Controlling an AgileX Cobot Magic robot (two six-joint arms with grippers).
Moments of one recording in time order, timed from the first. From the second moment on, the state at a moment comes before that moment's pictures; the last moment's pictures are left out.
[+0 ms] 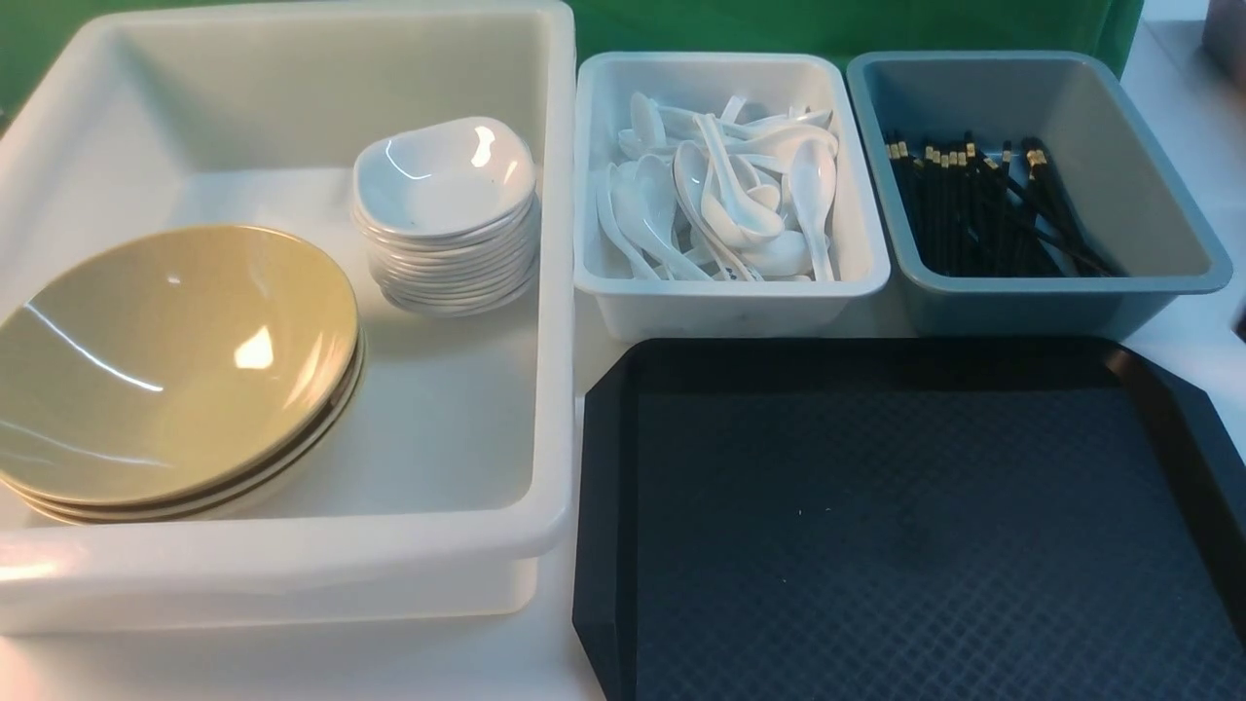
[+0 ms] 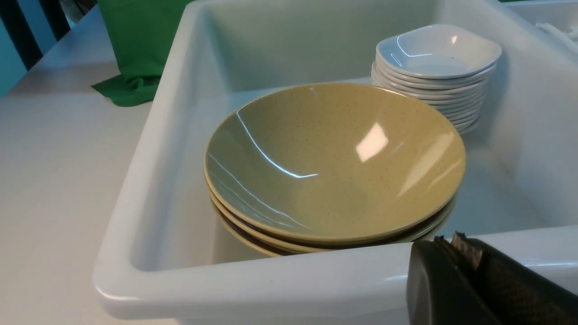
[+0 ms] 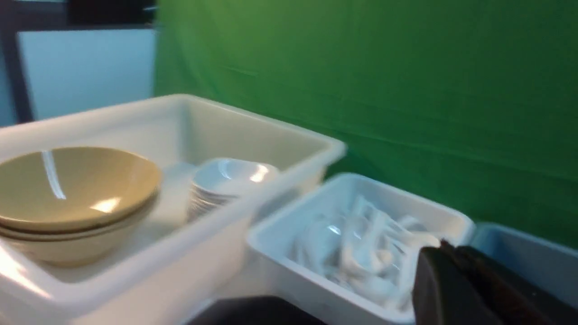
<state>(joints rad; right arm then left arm) 0.43 0.42 -0.40 0.33 0.05 -0.40 -0.17 0.00 -0.43 0.22 0.79 -0.13</state>
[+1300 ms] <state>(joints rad) -0.10 -0.01 0.03 -0.09 0.33 0.11 -0.17 0.00 -0.43 0.23 0.79 -0.13</state>
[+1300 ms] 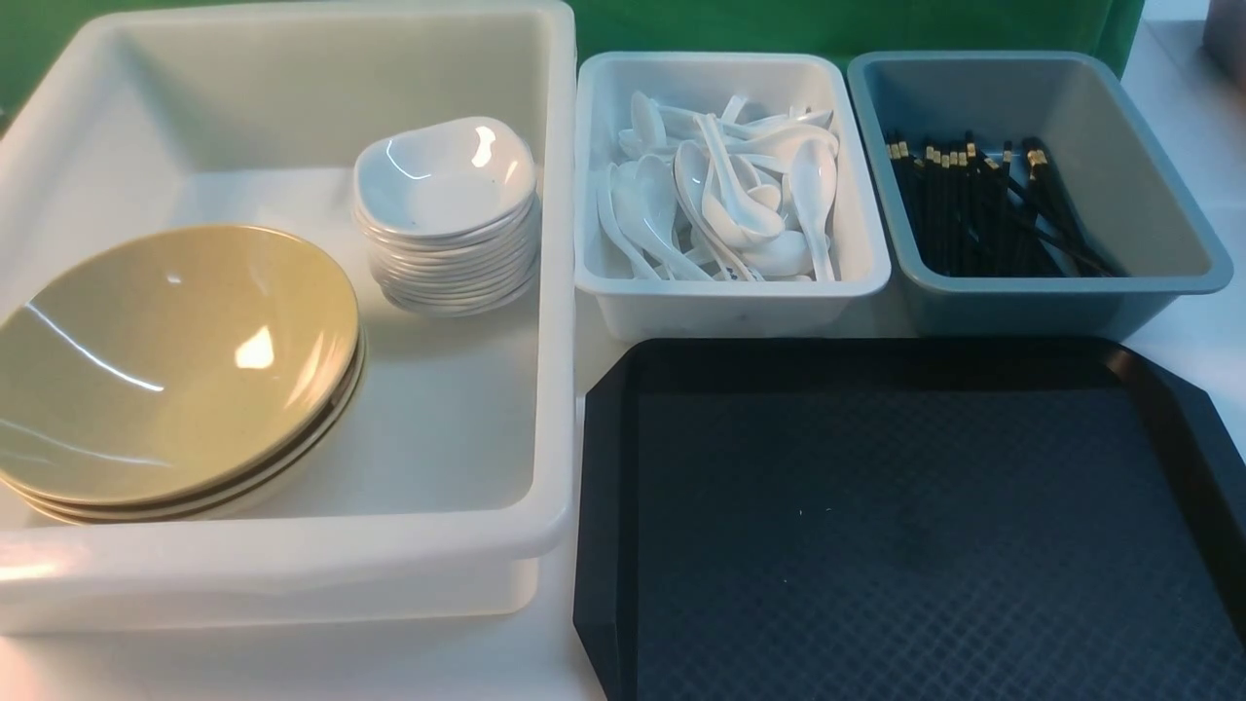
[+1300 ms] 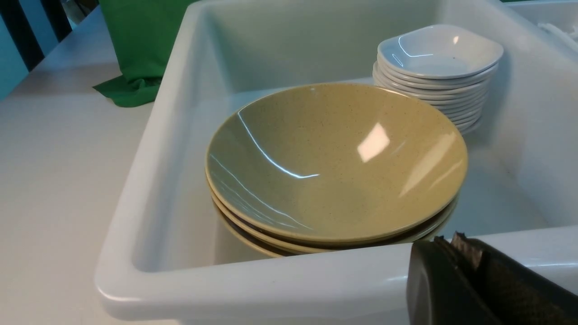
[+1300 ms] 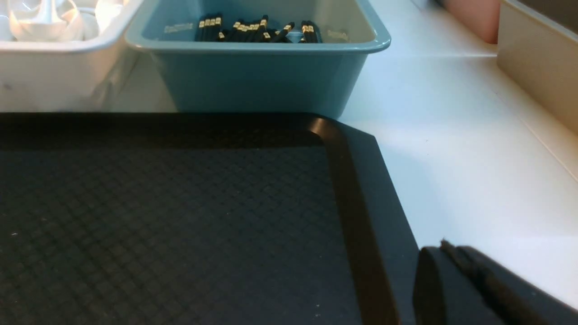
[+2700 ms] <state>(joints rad) -0.10 -0.01 0.03 -0.09 0.33 0.11 0.08 -0.01 0.02 -0.07 0.27 0.11</state>
